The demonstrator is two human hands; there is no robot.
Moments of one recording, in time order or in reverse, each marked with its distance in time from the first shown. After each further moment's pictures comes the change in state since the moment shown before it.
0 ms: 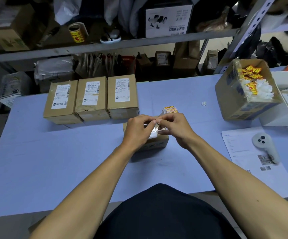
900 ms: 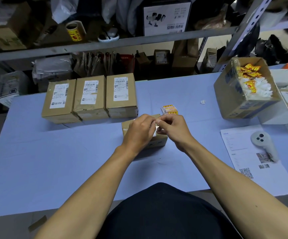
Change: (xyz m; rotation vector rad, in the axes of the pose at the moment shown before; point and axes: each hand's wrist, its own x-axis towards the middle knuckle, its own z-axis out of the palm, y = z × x) left_hand -0.006 -0.002 0.010 0.359 0.106 0.364; right_hand -0.011 0.004 0.009 -0.030 0.098 -0.082
